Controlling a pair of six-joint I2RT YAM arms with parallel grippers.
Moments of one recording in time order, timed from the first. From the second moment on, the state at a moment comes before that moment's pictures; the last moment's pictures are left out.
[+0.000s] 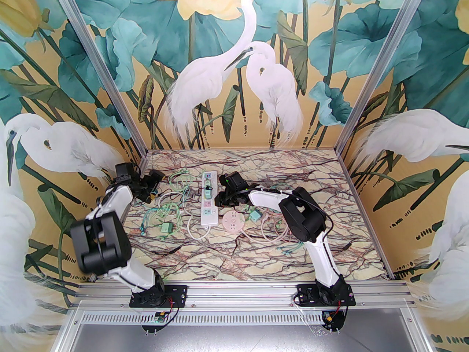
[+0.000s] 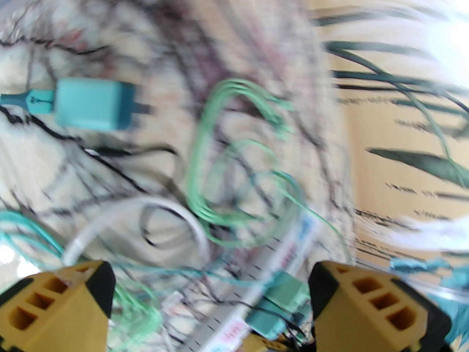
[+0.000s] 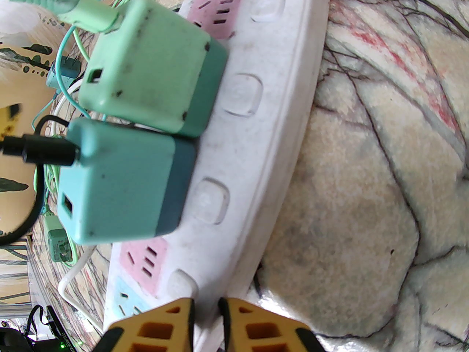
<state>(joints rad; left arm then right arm) 0.30 1.54 1.10 -0.40 0.40 -0.78 0.72 2.21 1.51 -0.17 -0.40 0.56</state>
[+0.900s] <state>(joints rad) -0.41 1.51 0.90 -0.26 -0.12 -0.51 0.73 2.21 1.51 -0.16 -0.40 0.56</state>
